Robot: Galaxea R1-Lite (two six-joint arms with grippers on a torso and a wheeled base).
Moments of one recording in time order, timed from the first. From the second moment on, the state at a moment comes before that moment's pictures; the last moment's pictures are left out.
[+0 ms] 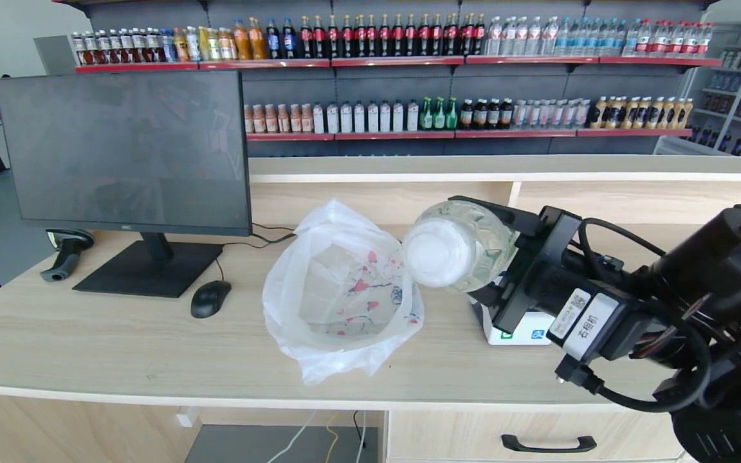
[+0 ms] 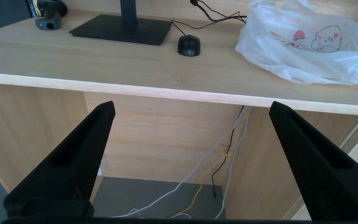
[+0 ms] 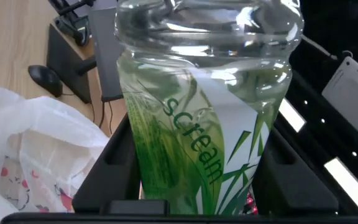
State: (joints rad) left arm 0.00 0.00 0.00 0.00 0.00 0.00; right arm 0.56 1.77 -0.60 -1.57 0.59 -1.03
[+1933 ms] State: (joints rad) left arm 0.00 0.00 0.00 0.00 0.00 -0.01; right arm 0.51 1.53 -0.38 -1.57 -0.06 -0.02
